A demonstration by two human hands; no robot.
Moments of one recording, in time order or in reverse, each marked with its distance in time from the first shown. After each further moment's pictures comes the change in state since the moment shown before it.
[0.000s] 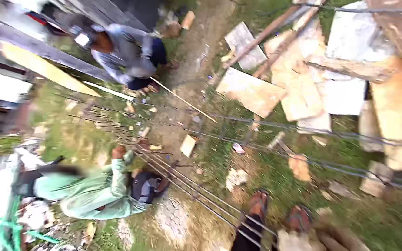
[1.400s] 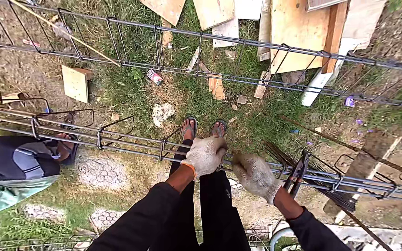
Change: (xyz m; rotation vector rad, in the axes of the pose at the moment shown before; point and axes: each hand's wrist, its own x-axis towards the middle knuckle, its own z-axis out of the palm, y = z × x) left_hand 0.035 -0.042 0.014 -0.253 -0.505 0.254; right_hand -0.068 -0.012 0.023 -0.441 -0.003 0.190
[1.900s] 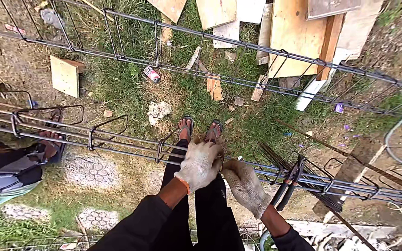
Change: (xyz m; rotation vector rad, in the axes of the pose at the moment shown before) left_hand -0.021 -0.007 0.010 0.086 0.147 0.095; right_hand -0.010 -0.027 0.028 0.346 0.197 0.065
